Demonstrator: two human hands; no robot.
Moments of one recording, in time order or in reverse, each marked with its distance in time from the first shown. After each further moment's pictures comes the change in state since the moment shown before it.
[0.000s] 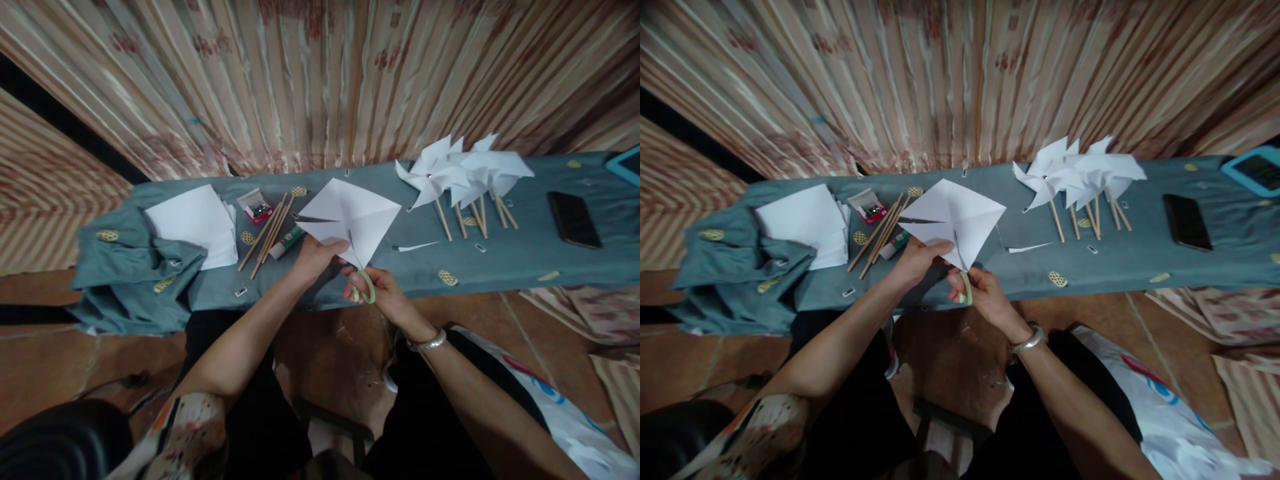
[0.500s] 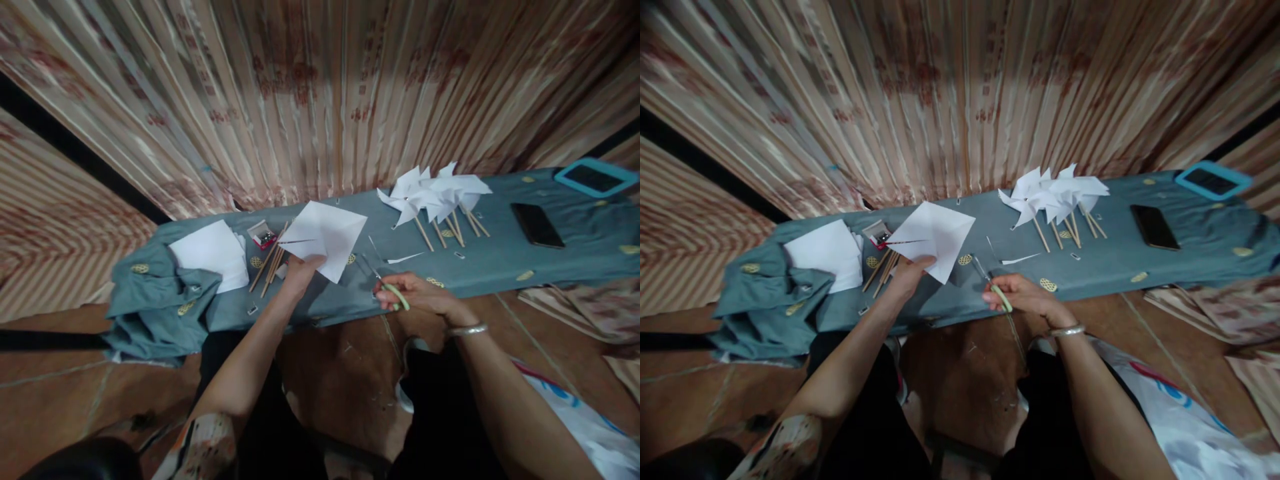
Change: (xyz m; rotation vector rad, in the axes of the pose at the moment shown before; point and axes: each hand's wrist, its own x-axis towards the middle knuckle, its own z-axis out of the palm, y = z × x) left_hand 0.006 0.001 -0.030 0.007 0.214 0.106; right_hand -0.017 -0.029 -0.071 -0.175 -0.149 0.237
